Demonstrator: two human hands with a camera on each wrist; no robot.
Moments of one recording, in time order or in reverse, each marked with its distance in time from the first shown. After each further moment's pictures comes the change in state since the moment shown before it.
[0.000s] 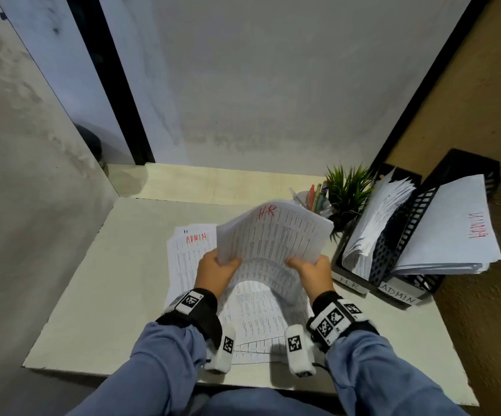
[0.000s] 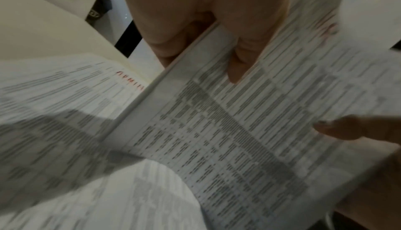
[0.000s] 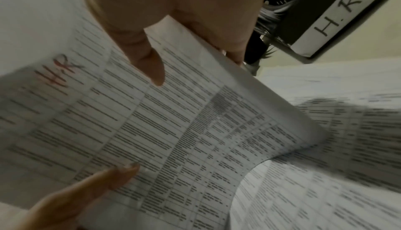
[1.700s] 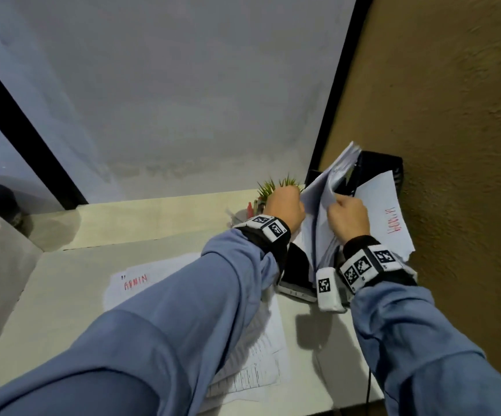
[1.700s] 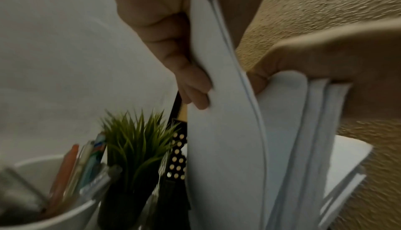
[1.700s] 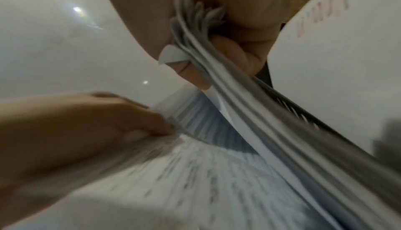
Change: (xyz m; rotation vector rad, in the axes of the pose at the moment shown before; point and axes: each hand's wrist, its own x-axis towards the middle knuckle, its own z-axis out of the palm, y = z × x) left_hand 0.048 0.174 0.224 0.810 -0.317 0.600; right_hand 0.083 -0.103 -0.158 -0.523 0.432 -0.171
